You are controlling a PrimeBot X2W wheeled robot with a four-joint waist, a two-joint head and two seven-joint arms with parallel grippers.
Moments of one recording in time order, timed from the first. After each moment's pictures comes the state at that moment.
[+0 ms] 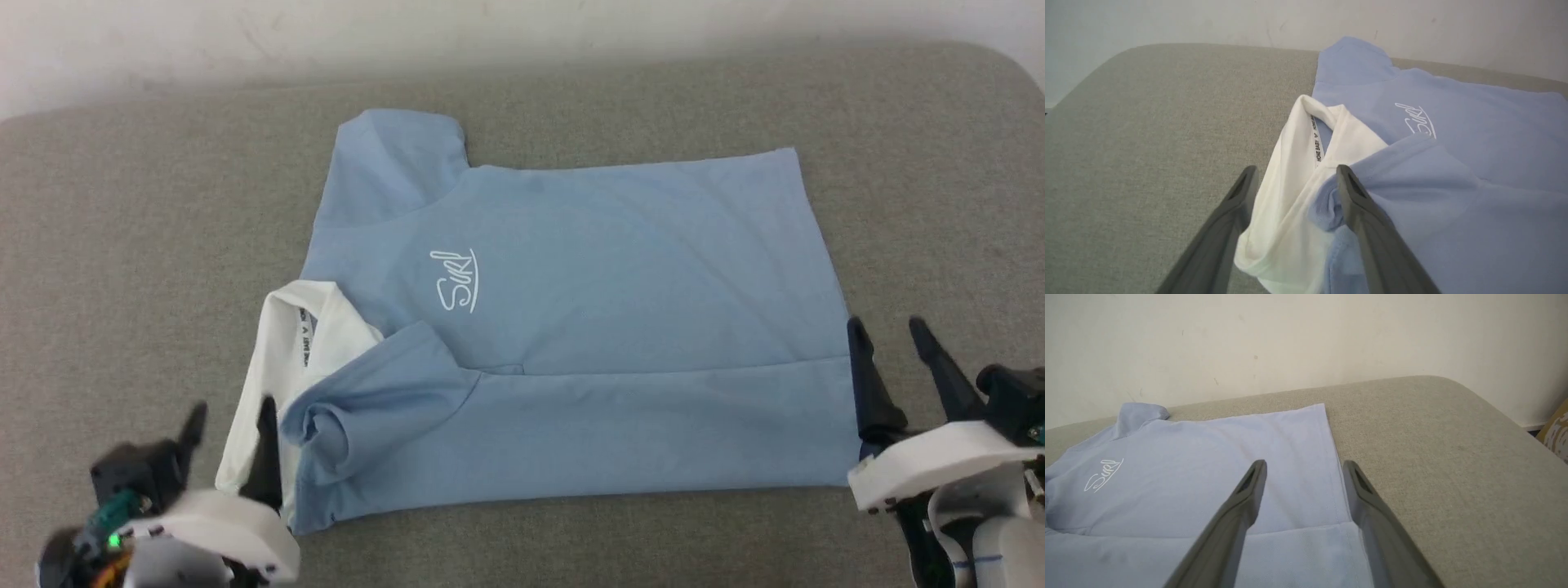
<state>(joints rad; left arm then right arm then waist) 0.10 0.45 -0.24 -0.14 -0.53 0.35 0.03 -0.05 -0.07 -0.12 0.05 0.22 0.13 0.02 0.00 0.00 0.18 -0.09</state>
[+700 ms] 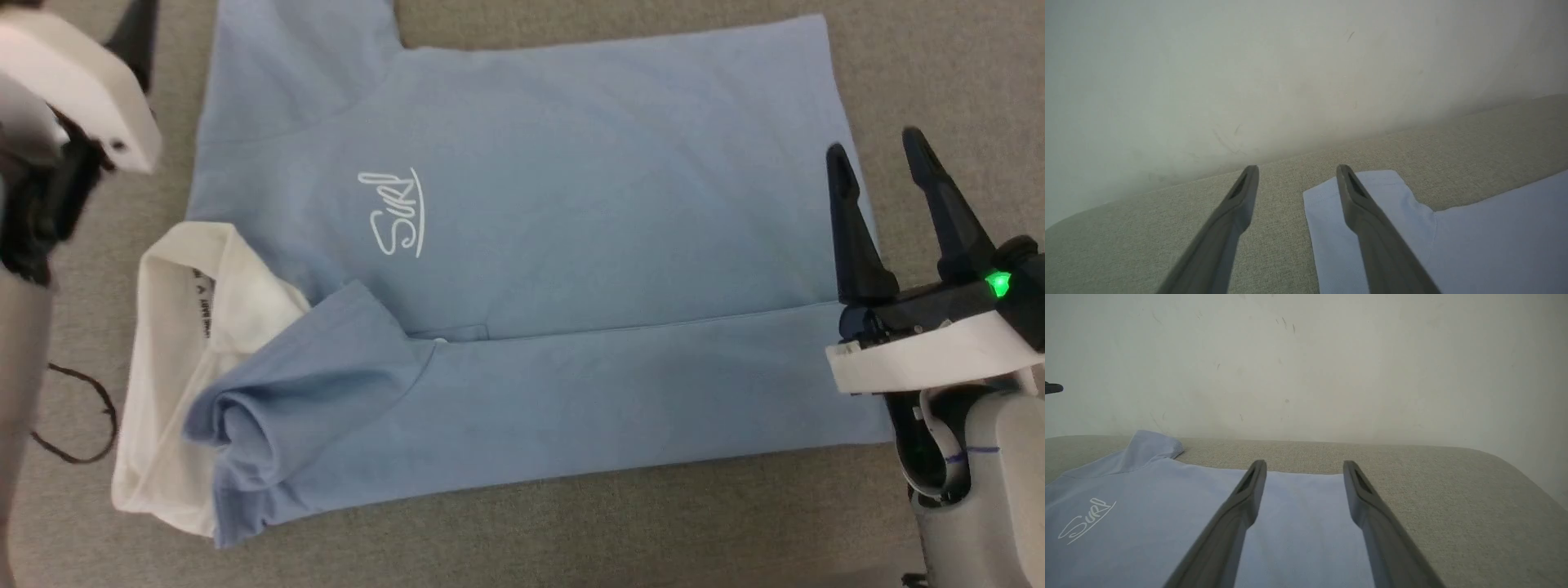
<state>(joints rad) -0.84 0.59 -0.29 0.23 -0.52 0.03 0.27 -0.29 -0.13 0.03 -0.06 0.22 0.13 -0.14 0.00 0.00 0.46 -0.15</state>
